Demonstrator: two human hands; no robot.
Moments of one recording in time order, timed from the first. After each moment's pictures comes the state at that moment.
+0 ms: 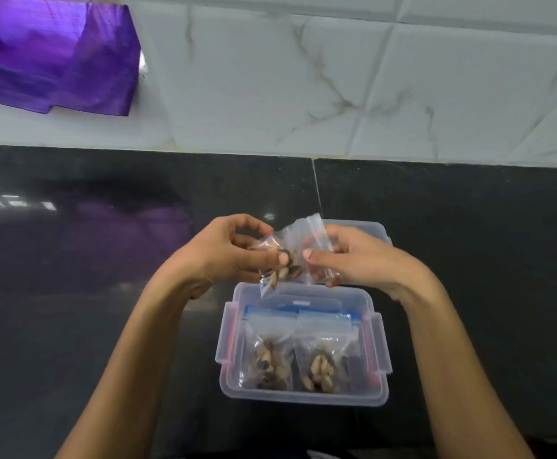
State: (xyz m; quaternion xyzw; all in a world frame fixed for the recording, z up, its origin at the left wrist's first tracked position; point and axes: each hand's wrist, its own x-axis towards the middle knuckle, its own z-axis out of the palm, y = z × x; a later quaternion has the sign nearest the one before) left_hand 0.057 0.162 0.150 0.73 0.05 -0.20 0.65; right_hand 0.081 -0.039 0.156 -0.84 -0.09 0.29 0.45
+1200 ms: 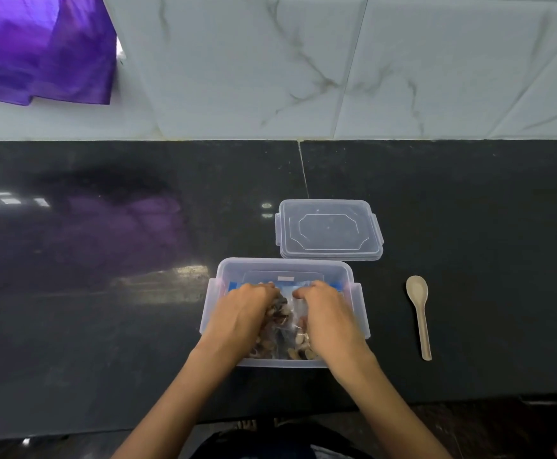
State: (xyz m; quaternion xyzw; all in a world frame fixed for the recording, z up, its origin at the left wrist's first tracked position) left_hand -0.002 0.104 0.059 0.97 -0.10 -0.12 0.17; right_hand 0.003 -0.033 0.068 -0.96 -0.03 0.22 0.18
